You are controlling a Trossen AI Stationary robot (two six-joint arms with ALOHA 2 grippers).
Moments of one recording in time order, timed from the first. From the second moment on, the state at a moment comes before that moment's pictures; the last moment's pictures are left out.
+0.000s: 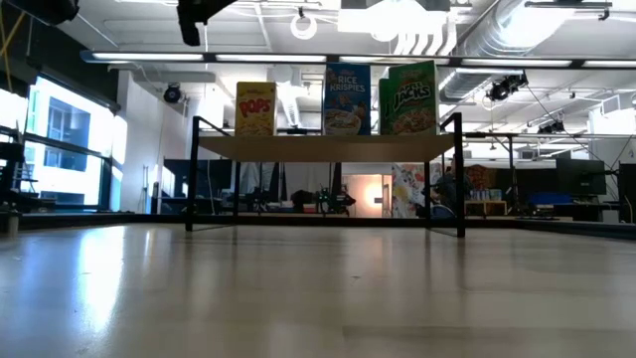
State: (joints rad) left arm -0.20 1.02 0.49 0.85 -0.52 -0.39; right arm 0.71 1.07 0.97 -0.75 0.00 1.38
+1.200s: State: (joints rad) left arm -0.20 1.02 0.49 0.87 -0.55 -0.36; right arm 0.99 1.46 1.07 -0.90 0.01 1.73
